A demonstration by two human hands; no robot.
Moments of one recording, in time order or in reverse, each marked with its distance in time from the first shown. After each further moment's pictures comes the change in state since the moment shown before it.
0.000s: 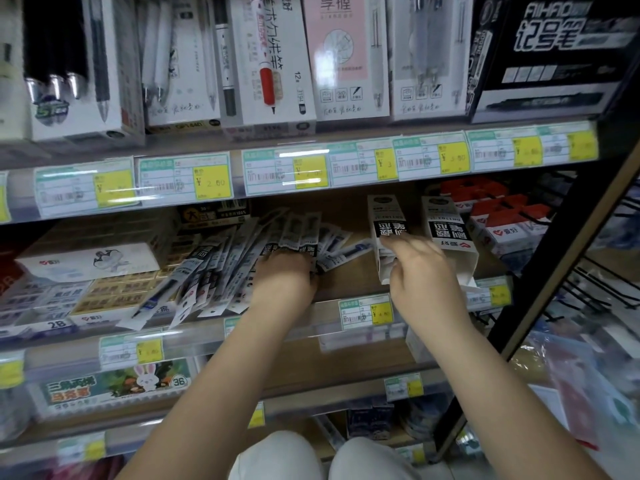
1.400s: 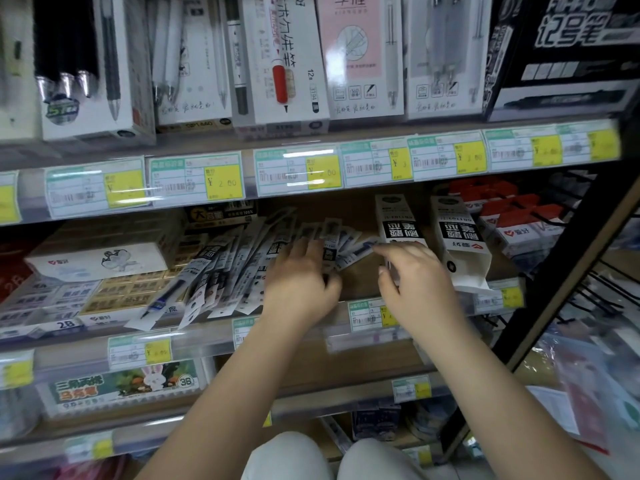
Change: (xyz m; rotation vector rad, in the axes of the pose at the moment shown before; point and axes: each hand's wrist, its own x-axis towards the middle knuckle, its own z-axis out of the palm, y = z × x) left_hand -0.013 0.005 0.001 -0.178 0.066 -0.019; right_hand 0.000 -0.004 0.015 0.049 -0.004 -0.069
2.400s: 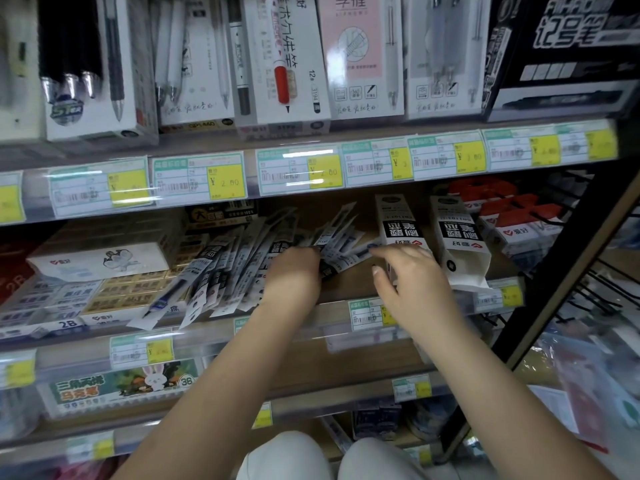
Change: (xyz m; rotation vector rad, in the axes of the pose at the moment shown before) left_hand 0.021 0.000 -0.006 0.156 -0.153 -0.056; right_hand 0.000 -0.005 -0.001 0.031 -0.028 0.007
